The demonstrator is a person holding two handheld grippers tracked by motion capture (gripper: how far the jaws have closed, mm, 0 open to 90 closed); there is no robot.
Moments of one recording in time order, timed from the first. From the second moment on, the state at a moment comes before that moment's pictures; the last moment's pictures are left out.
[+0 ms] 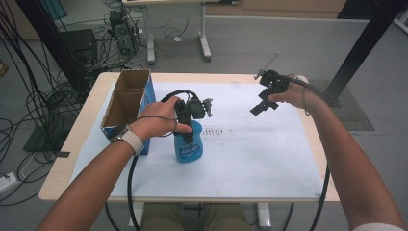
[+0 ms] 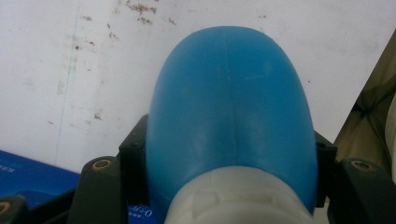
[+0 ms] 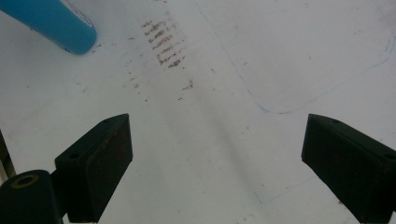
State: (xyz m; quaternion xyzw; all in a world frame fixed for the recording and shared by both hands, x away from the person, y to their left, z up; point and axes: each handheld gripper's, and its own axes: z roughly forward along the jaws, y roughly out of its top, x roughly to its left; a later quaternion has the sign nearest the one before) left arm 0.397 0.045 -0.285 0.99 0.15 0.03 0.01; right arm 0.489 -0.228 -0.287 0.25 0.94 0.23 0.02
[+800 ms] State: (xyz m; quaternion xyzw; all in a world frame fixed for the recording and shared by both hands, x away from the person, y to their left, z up) left arm 0.397 0.045 -0.285 0.99 0.15 0.03 0.01; right arm 0.488 -0.230 -0.285 0.25 0.94 0.23 0.02
